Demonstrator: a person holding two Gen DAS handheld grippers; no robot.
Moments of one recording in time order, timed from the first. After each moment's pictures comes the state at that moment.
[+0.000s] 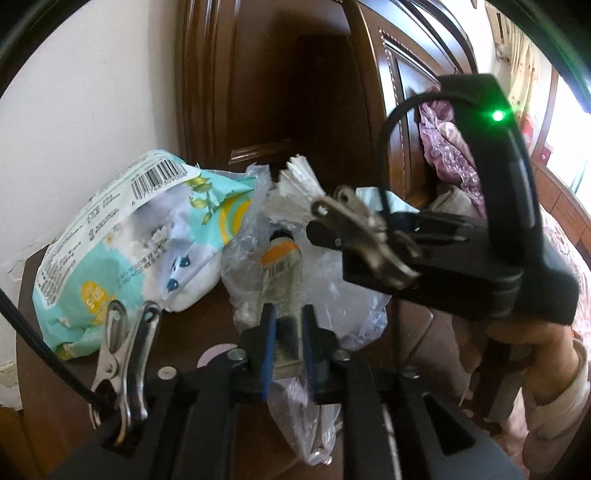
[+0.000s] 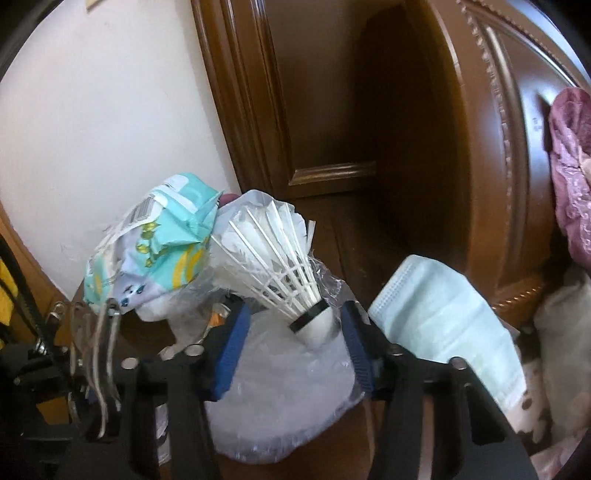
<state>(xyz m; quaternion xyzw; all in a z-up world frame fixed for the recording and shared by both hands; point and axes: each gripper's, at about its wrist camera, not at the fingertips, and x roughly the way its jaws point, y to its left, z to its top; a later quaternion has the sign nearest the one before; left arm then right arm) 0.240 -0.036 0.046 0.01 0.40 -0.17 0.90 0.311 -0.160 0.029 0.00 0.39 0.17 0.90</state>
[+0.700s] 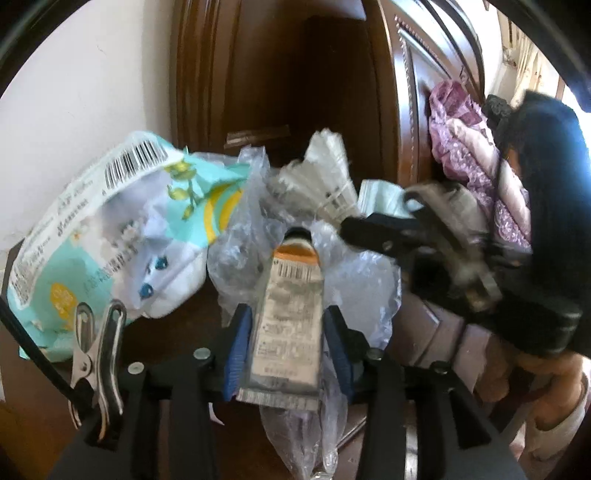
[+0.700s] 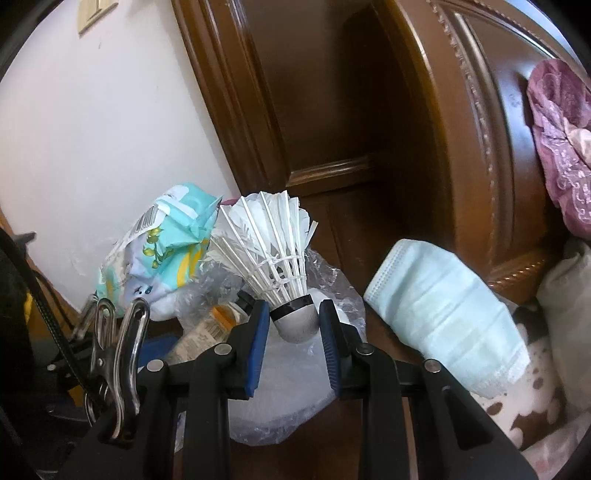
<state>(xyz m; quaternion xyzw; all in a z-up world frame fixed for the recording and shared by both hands) 0.261 -0.038 0.029 -0.01 0.43 -0.17 0.89 0.291 -0.177 0.029 0.05 0.38 0.17 0.91</state>
